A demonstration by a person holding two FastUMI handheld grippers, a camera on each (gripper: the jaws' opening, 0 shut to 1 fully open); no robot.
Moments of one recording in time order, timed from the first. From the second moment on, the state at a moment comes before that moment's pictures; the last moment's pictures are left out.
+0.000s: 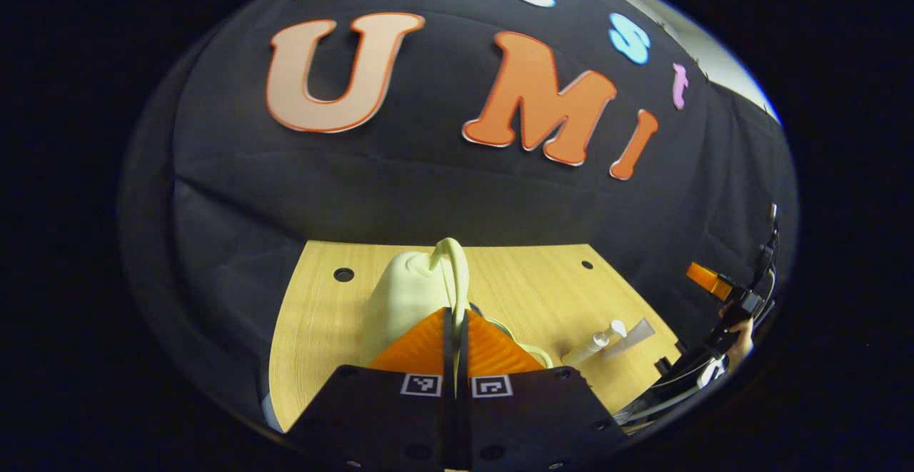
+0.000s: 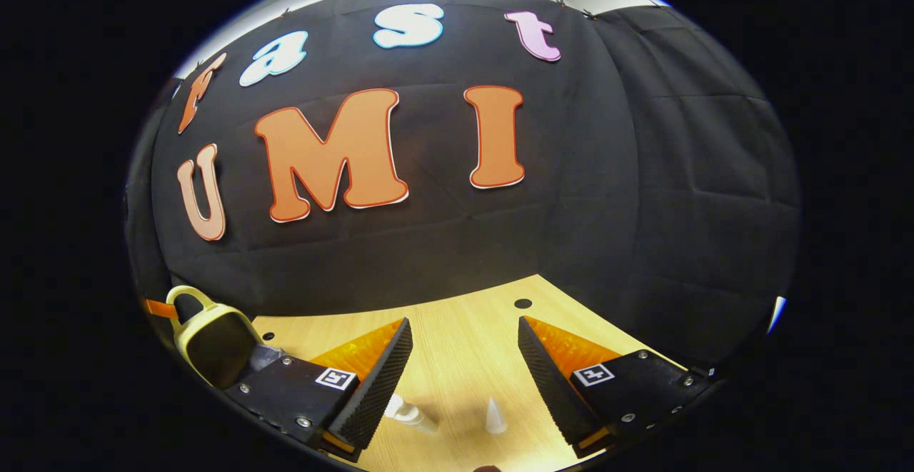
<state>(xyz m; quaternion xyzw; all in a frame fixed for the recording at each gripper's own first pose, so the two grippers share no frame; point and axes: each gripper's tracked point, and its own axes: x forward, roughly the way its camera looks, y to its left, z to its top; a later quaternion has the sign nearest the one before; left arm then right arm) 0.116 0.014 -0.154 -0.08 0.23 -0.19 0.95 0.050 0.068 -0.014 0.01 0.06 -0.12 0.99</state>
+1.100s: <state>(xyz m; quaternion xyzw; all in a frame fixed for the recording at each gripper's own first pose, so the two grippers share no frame) 0.114 0.241 -0.409 -0.44 0.34 -0.05 0.83 0.034 0.116 -0.030 0.11 0.08 -0.14 0.98</state>
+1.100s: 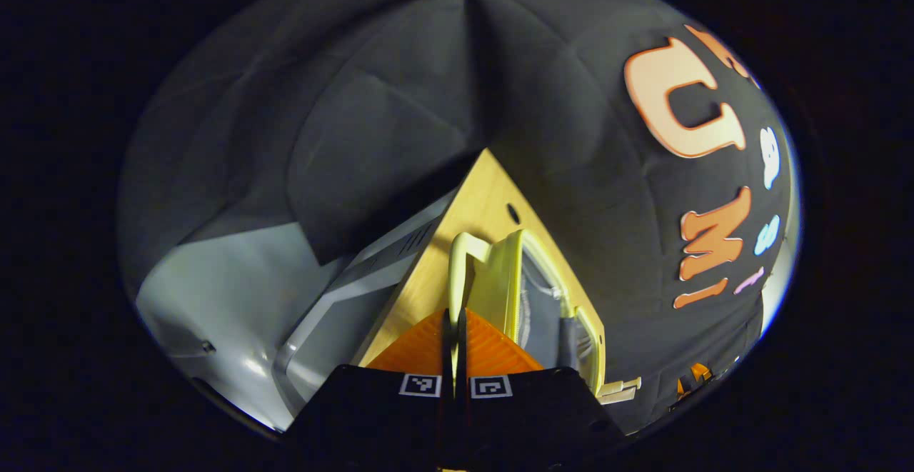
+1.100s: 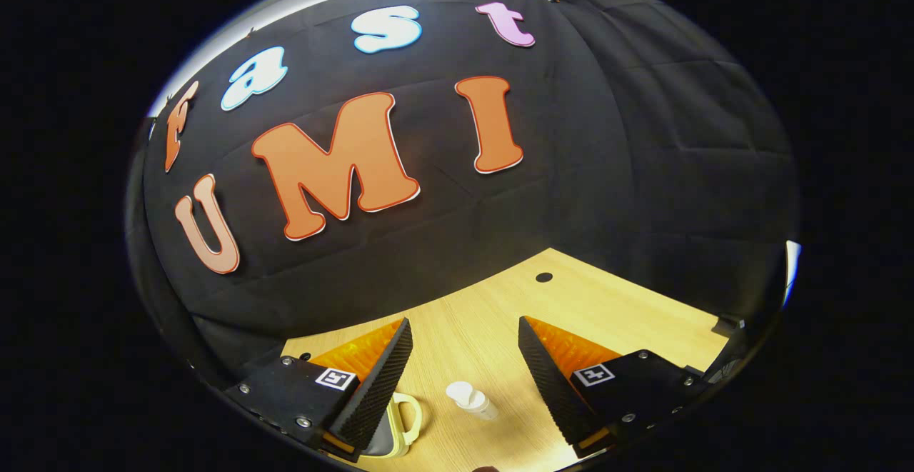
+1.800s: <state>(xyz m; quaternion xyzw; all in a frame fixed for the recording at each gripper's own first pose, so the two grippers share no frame) 0.110 0.282 -0.309 -0.30 0.20 0.13 0.92 0.041 0.068 -0.033 0.08 0.09 -0.13 0.98</state>
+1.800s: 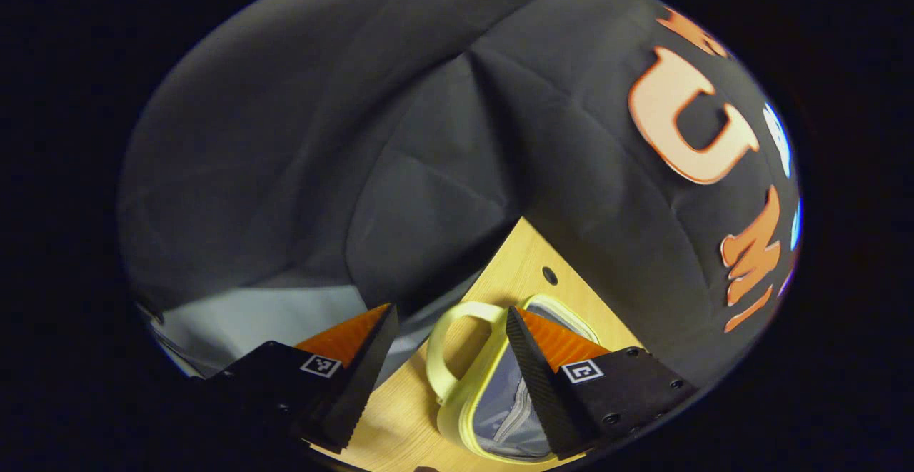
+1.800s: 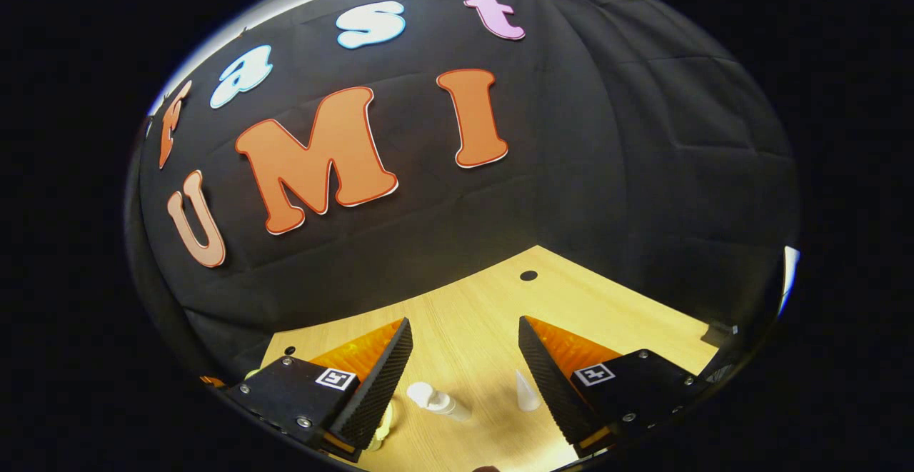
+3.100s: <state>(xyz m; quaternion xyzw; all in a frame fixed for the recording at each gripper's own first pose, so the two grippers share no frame) 0.001 -0.318 -0.176 0.03 0.04 -0.11 0.99 0.035 -0.052 -0.084 -0.04 0.10 -0.08 0.99</state>
